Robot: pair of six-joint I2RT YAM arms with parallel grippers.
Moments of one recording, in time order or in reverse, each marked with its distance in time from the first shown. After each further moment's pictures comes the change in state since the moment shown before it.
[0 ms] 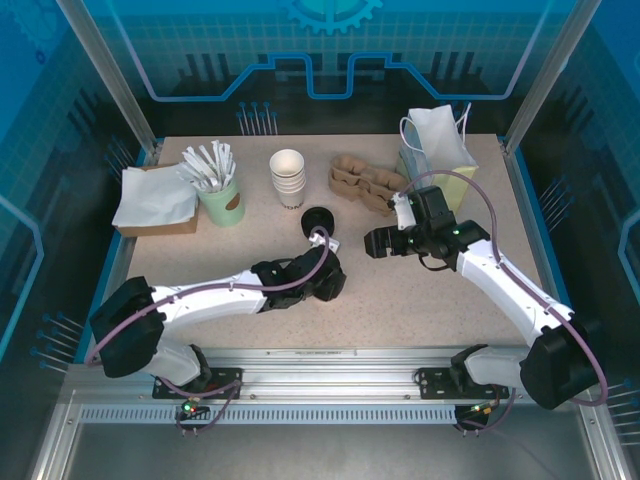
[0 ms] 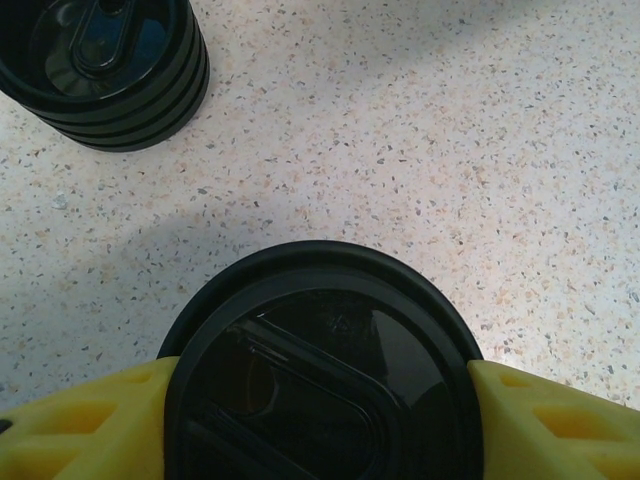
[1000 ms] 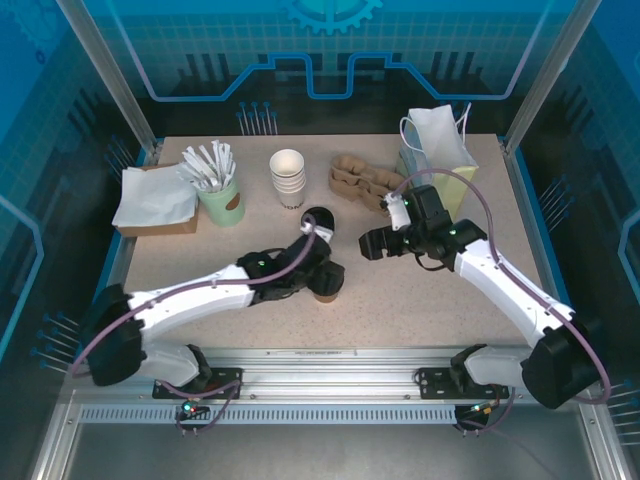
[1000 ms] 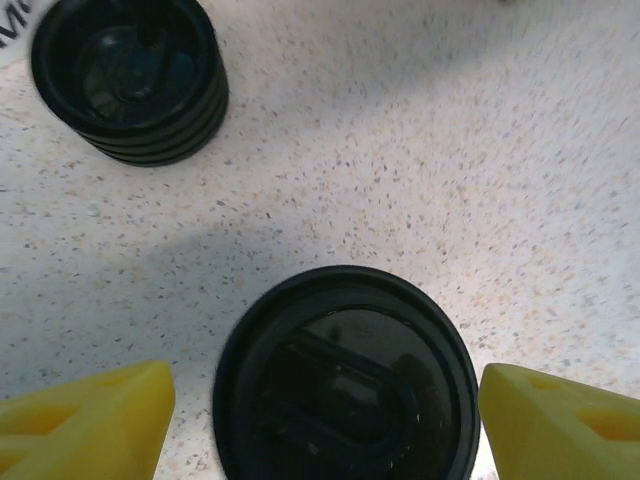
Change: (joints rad) left arm 0.071 -0.127 0.047 -0.116 0.066 -0.008; right arm 0.064 -0.011 0.021 -0.006 0.014 -0.061
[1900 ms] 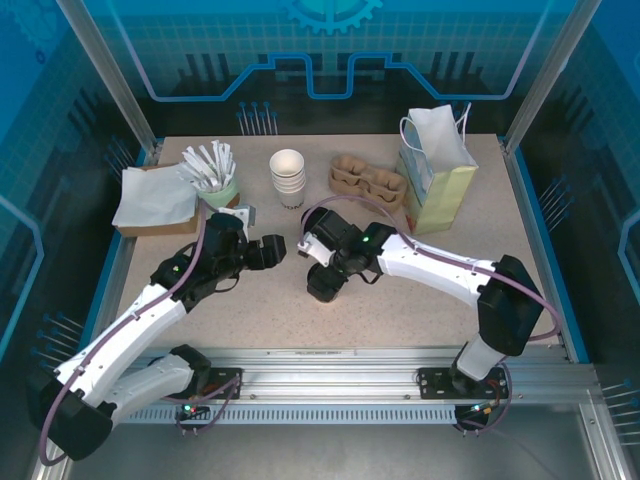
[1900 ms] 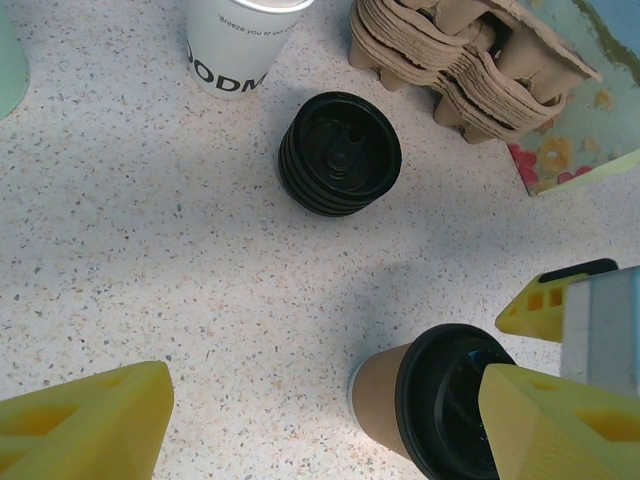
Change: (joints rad) left arm 0.395 -0.384 -0.121 -0.095 0.230 -0.078; right arm 0.429 0.394 0.254 -0.129 0.201 -0.286
